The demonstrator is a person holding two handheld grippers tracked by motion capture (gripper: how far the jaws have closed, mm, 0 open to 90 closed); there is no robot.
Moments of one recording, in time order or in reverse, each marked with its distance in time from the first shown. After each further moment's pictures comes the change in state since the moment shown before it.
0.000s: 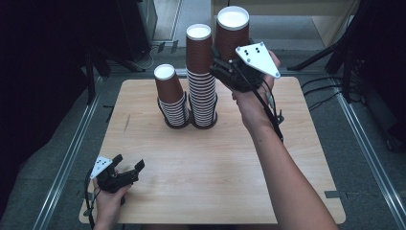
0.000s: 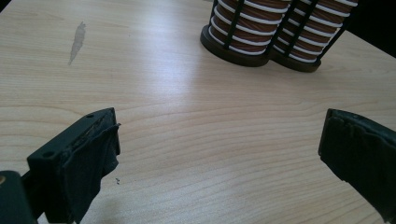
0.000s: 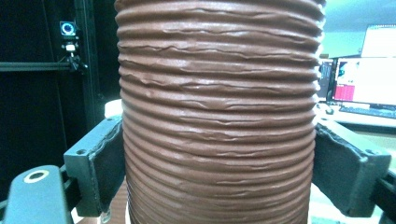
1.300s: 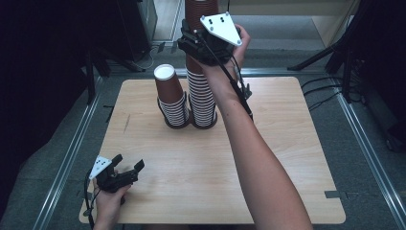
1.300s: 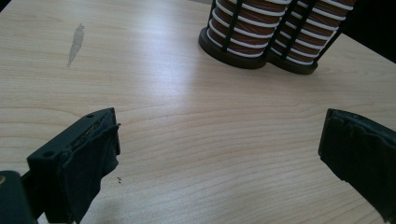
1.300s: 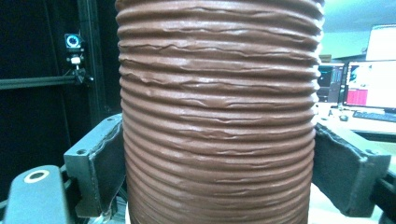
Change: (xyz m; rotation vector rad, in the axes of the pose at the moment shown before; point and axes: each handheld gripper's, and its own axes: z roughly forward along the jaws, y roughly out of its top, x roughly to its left) left arm 0.001 0.000 -0.001 -0.006 -0.008 -0.003; right arm 0.051 0.033 0.057 -0.023 -0.001 0.023
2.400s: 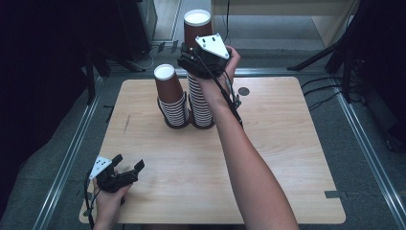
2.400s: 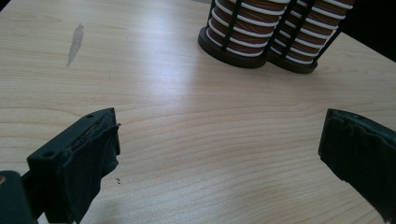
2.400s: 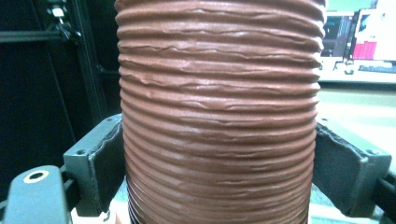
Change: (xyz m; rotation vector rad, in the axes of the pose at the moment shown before) left arm 0.000 0.000 0.000 0.000 -0.002 0.002; right arm 0.006 -0.059 0.021 0.161 -0.016 0.021
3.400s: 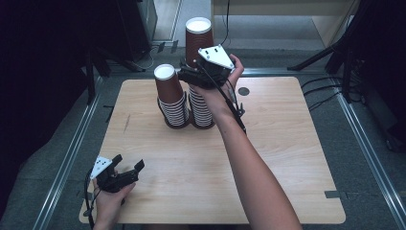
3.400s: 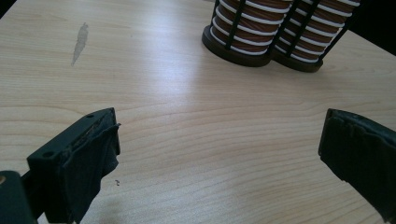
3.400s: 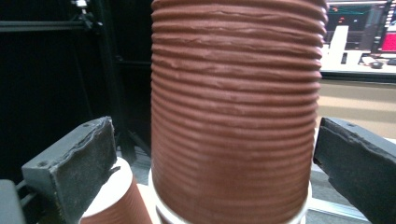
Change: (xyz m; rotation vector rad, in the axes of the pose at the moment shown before) left arm -0.001 0.000 0.000 0.004 0.018 0.003; right arm -0.006 -0.022 -0.011 0.038 0.076 -0.002
